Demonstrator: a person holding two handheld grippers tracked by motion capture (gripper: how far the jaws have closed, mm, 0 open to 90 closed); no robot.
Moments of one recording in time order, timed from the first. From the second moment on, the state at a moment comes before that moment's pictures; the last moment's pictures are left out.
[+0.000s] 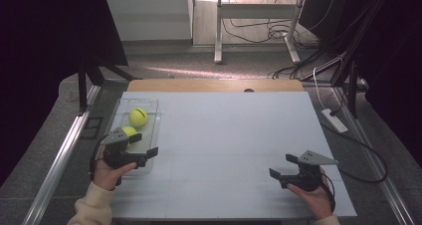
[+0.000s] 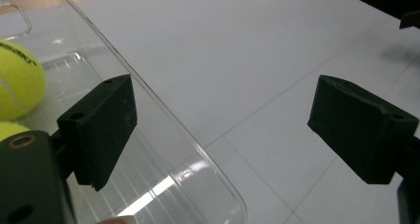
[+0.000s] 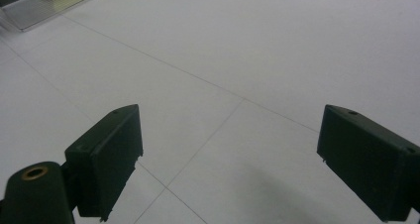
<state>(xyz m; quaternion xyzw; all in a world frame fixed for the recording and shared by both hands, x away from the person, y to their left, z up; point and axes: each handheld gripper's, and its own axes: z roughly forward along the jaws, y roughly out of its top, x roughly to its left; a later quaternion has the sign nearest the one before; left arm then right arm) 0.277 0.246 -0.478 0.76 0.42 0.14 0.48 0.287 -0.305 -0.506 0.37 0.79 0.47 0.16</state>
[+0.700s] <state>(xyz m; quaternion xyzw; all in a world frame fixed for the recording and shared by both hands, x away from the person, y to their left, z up) 0.252 0.226 -0.500 0.77 0.40 0.15 0.47 0.287 -0.307 -0.502 0.38 0.78 0.48 0.16</state>
